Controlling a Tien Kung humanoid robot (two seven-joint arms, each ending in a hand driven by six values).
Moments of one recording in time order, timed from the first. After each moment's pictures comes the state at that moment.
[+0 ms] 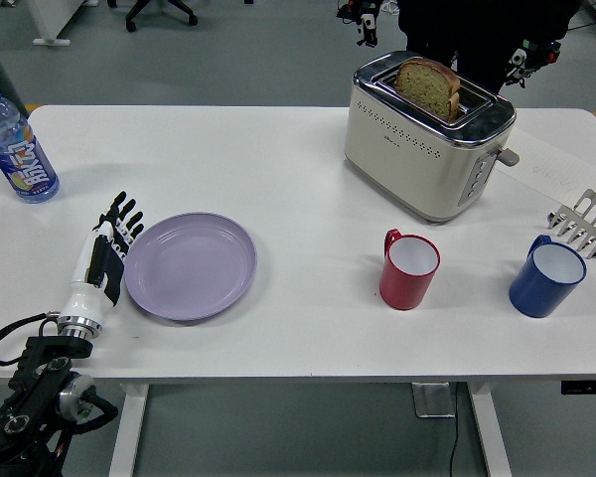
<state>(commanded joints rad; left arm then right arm) -0.25 0.00 -1.47 -0.87 1.13 -0.09 -0.46 -0.01 -0.07 0.98 0.18 -0.68 -0.07 -0.01</state>
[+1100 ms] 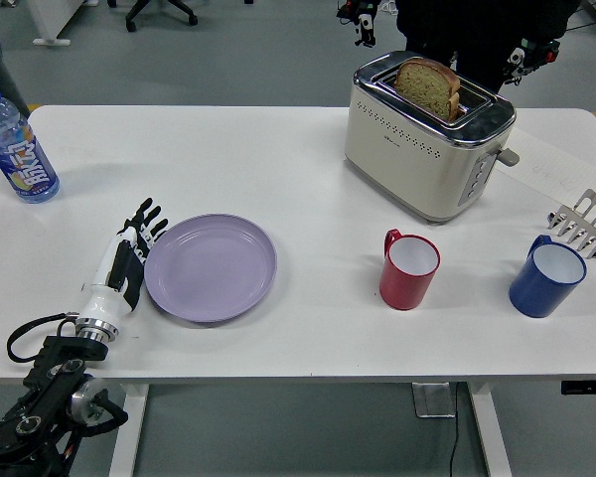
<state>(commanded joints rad) -0.26 0.00 -1.38 -0.86 1.12 -0.10 -0.44 -0.01 -0.07 0.97 0.18 -0.69 -0.07 -0.02</state>
